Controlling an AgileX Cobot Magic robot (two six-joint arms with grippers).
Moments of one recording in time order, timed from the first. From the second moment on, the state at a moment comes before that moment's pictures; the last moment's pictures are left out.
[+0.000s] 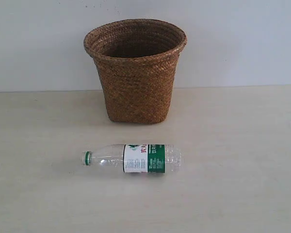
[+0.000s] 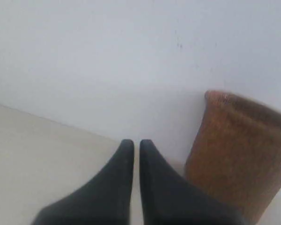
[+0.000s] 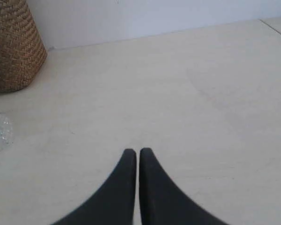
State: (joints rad) left arm 0.05 0.00 0.00 -0.25 -0.01 -0.12; right arm -0.02 0.01 0.00 0.12 0.38 0.02
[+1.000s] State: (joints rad) left arm 0.05 0.06 -0.02 -0.37 -0.64 -0.63; right arm -0.02 0.01 0.00 0.12 0.38 0.02
